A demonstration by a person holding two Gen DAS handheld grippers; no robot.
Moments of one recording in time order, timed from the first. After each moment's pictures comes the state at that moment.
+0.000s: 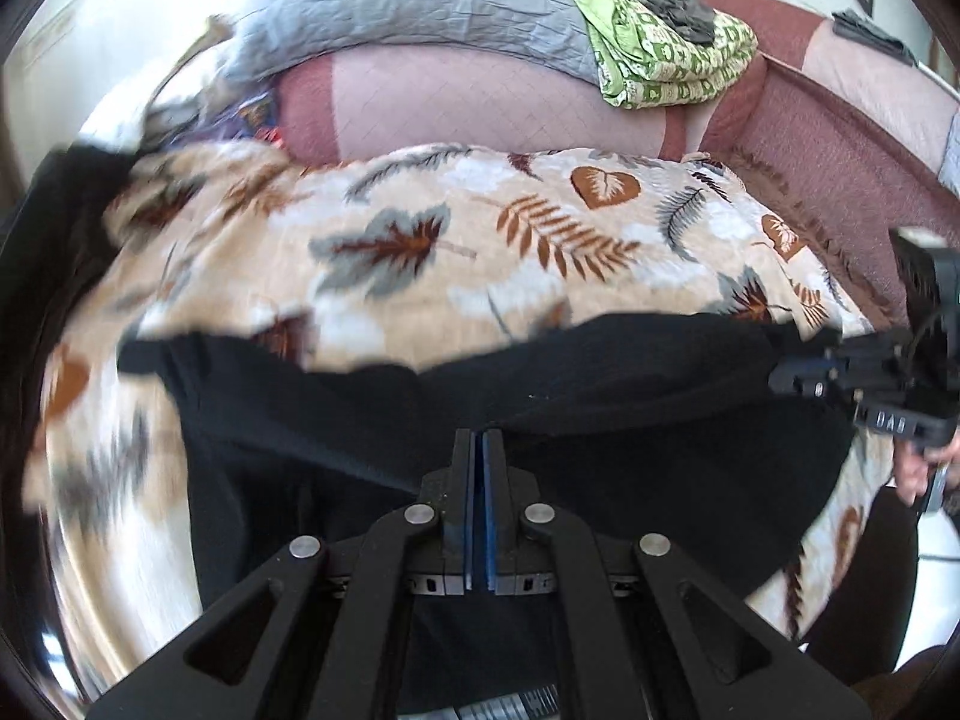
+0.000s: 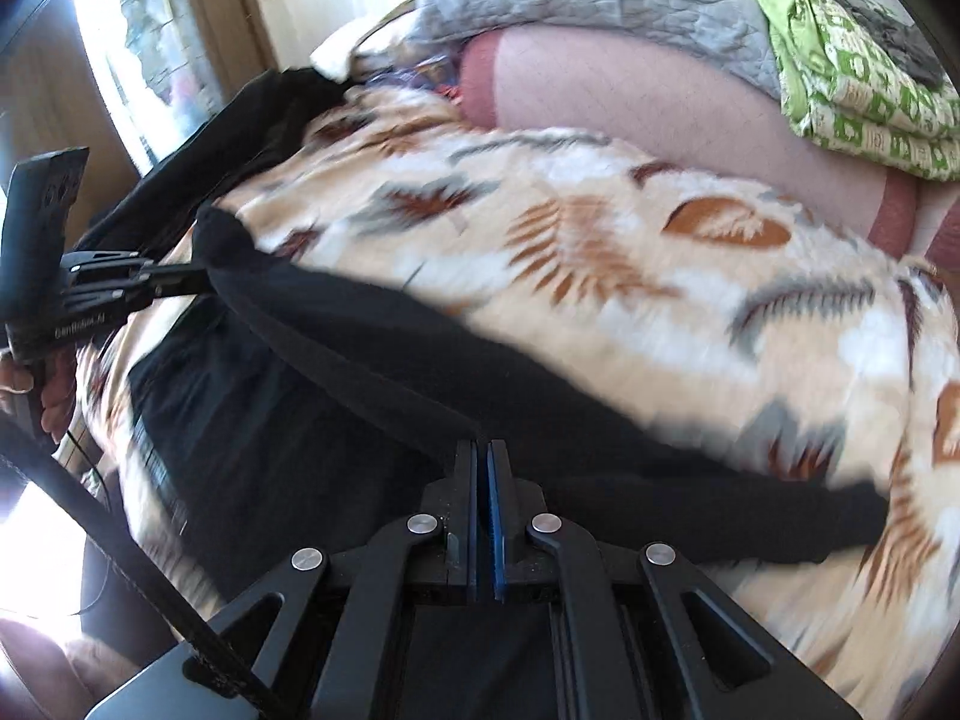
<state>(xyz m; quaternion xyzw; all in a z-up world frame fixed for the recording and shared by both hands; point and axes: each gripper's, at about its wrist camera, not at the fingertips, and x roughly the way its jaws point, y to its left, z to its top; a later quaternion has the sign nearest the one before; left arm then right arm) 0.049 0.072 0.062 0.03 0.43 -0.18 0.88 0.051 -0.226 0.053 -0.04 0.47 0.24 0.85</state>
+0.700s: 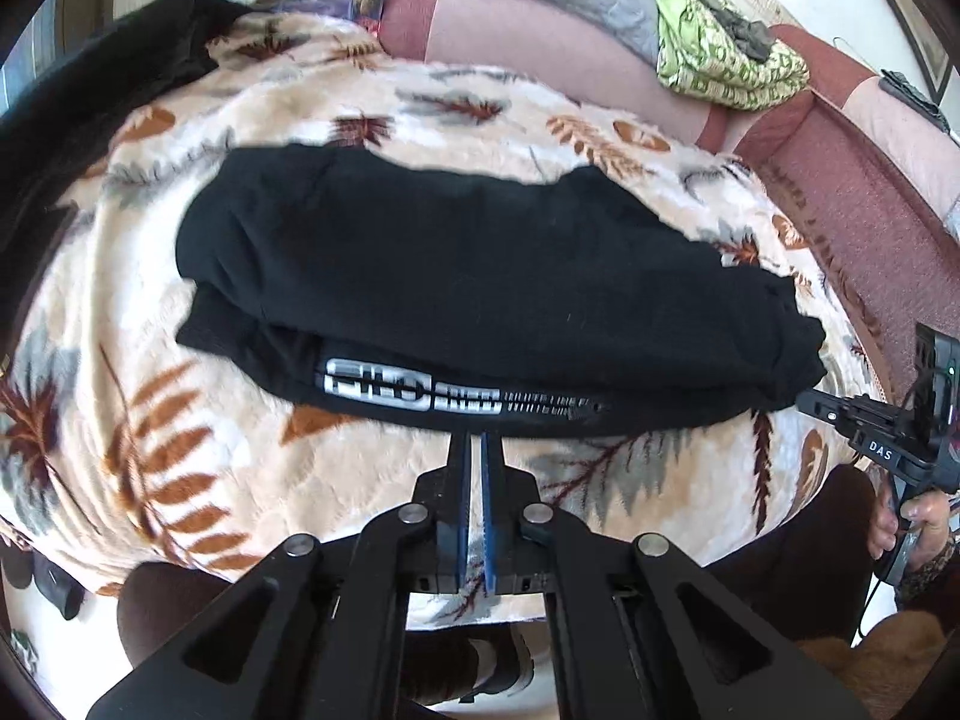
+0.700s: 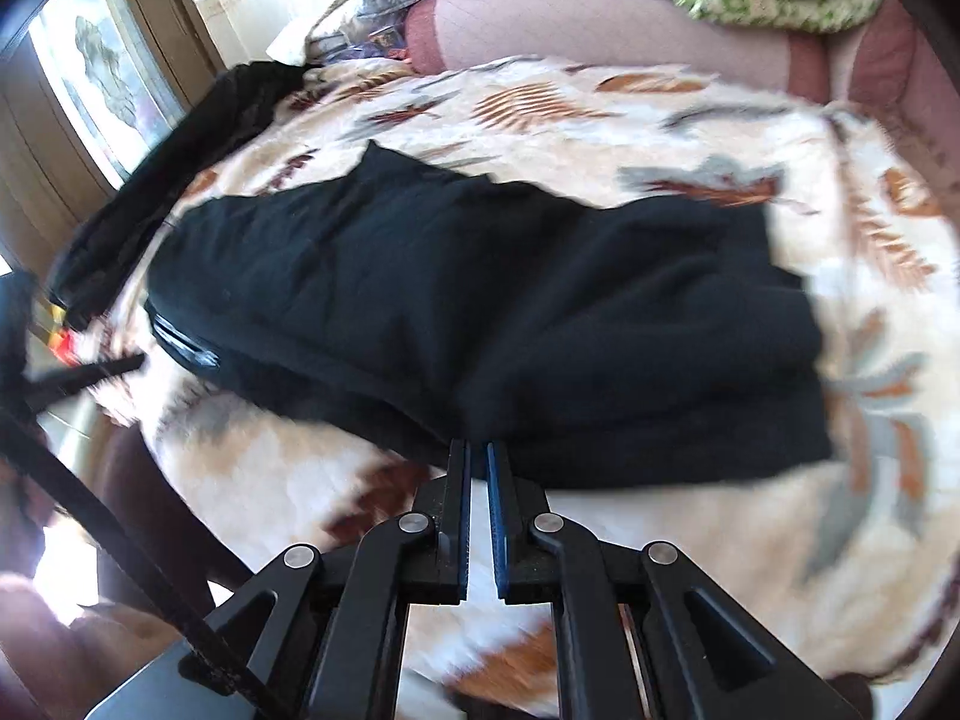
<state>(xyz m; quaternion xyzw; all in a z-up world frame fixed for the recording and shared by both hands) -0.077 0.115 0.019 -0.07 0.48 -0.13 0.87 -0.087 -0.260 0.010 0.02 0.49 0.16 0.86</state>
